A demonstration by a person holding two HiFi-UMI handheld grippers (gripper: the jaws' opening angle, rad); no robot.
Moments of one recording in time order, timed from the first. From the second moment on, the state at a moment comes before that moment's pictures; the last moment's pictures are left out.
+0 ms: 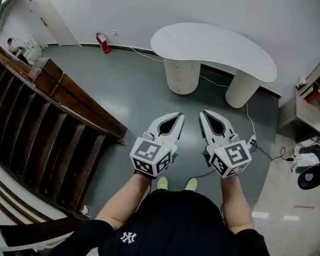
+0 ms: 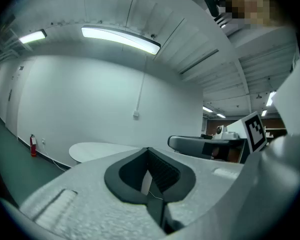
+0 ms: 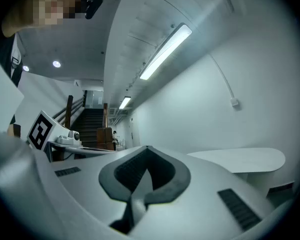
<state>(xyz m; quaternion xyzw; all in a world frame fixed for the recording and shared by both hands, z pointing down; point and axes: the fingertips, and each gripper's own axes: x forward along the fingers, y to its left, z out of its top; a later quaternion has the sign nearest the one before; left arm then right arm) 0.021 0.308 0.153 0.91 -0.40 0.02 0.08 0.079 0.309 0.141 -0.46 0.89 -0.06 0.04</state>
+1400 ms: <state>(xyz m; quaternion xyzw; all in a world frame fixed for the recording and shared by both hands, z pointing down) 0.063 0.307 0.173 0.88 -0.46 0.03 0.10 0.179 0.308 0.166 -0.44 0.87 -0.16 0.13</state>
